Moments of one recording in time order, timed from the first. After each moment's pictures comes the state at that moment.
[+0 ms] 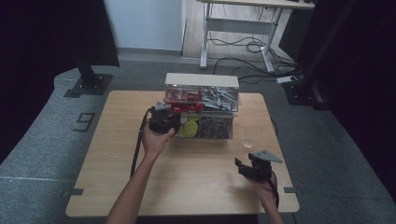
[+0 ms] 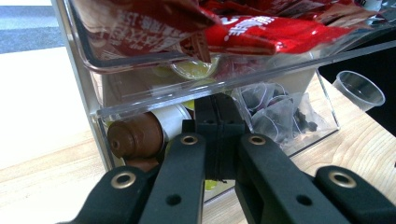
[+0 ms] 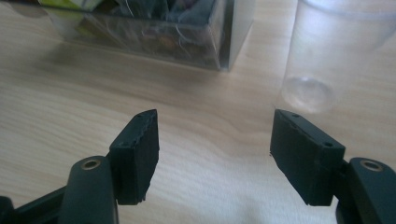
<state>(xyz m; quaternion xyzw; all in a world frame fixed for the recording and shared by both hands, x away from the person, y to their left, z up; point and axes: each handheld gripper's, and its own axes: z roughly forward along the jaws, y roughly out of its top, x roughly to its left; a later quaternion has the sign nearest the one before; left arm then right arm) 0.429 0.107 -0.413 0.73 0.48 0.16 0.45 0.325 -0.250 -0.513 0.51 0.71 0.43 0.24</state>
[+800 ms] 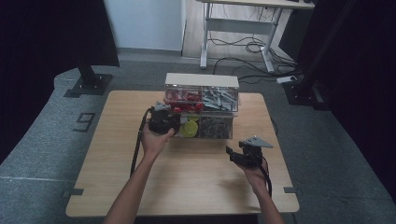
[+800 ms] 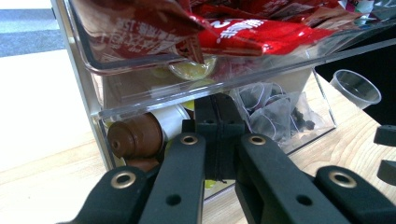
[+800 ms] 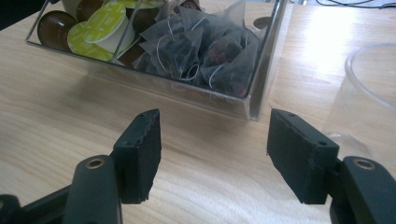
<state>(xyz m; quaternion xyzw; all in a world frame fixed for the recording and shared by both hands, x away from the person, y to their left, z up) 0.427 0.109 -0.411 0.74 0.47 0.17 0.46 0.358 -0.220 -0.486 0.49 0.72 0.44 0.23</state>
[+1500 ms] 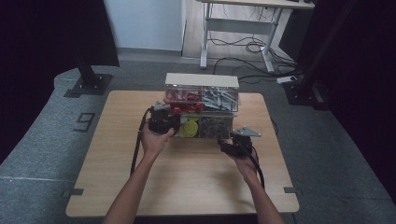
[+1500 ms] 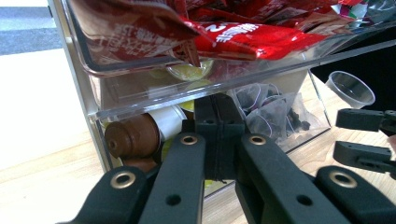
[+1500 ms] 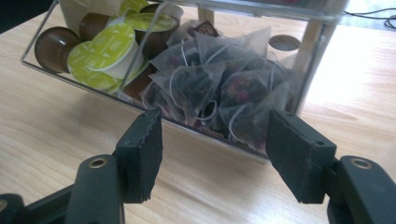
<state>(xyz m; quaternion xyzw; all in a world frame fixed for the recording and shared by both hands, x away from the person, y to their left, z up) 0.426 0.109 -0.409 0.73 0.47 0.16 0.46 0.392 -0.191 -0.480 0.47 0.73 0.44 0.23</state>
